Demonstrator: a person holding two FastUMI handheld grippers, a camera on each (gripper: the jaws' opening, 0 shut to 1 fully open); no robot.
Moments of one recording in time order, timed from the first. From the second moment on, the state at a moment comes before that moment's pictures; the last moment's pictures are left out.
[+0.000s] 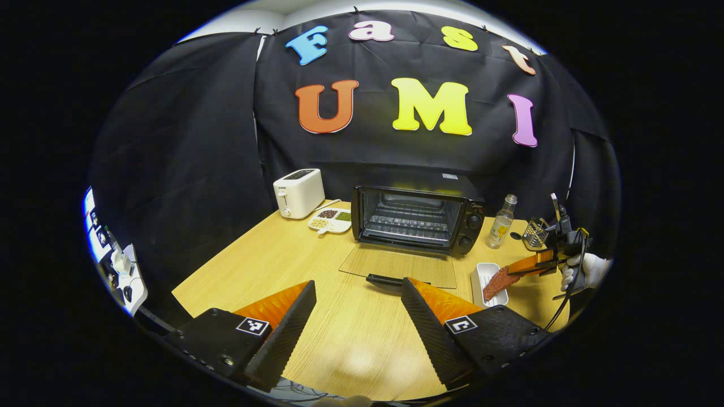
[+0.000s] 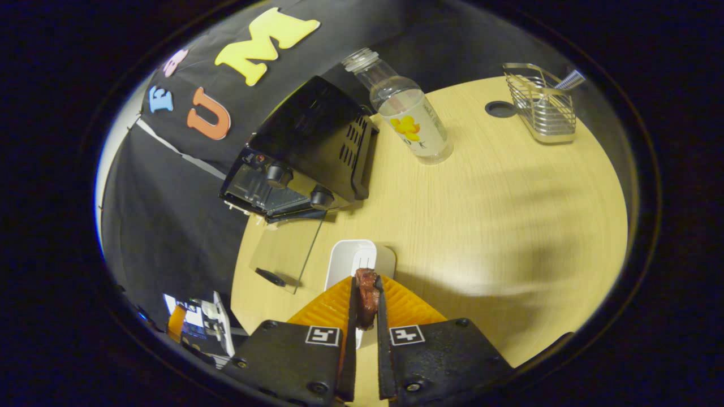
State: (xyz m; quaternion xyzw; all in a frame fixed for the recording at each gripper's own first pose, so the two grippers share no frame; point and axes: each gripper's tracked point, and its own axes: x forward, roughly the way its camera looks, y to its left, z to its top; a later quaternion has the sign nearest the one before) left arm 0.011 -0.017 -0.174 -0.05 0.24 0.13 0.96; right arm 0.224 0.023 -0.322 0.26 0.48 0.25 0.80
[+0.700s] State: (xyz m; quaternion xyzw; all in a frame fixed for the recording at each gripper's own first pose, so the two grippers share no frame) left arm -0.015 0.019 -0.165 -0.04 0.21 0.07 0.97; right arm 0.180 0.074 -0.223 0.26 0.37 0.22 0.86
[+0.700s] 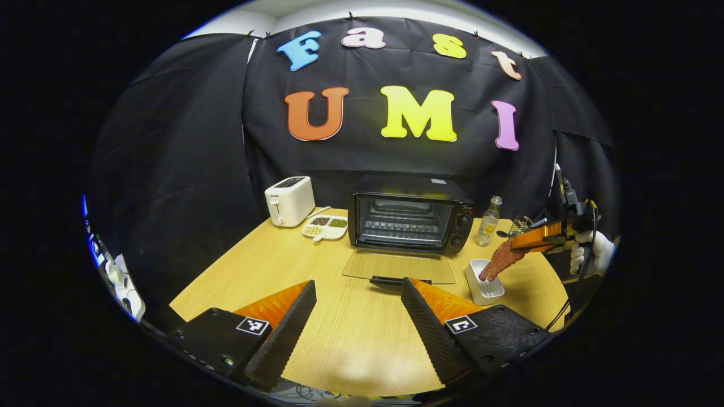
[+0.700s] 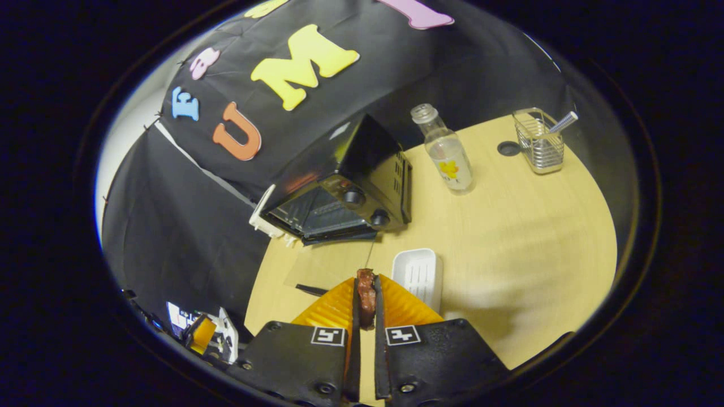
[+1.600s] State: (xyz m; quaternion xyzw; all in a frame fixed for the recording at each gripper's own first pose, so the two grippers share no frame) left arm -0.065 0.135 -0.118 0.01 0.19 0.04 0.98; right arm 0.224 0.217 -0.209 0.47 0.22 0.05 0.85
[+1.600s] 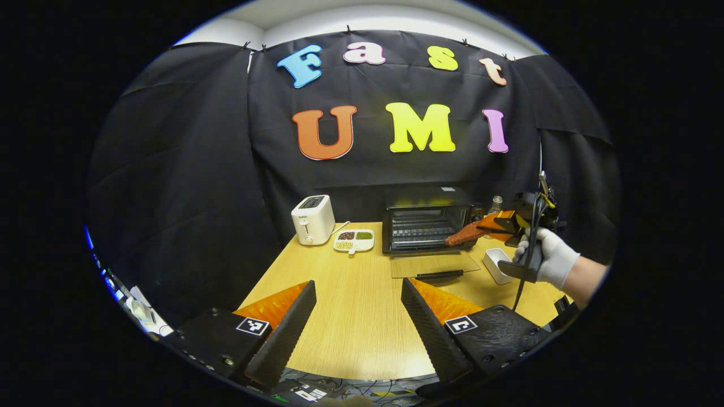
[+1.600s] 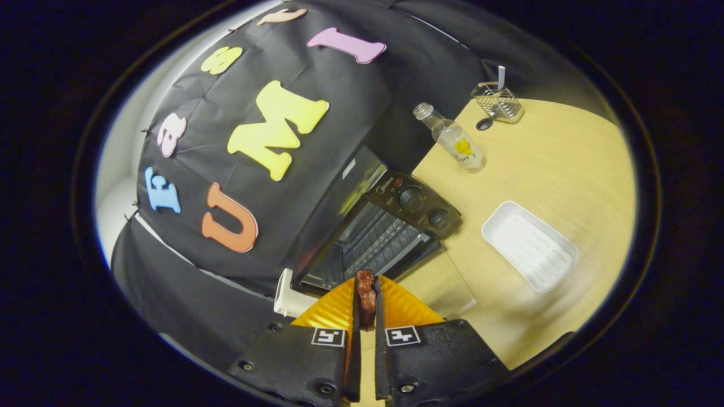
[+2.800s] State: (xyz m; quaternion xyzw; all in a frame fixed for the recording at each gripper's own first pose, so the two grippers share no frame) left arm -0.010 0.183 -0.133 0.00 0.22 0.08 0.97; right arm 0.385 0.280 -0.271 0.30 0.17 -0.01 0.94
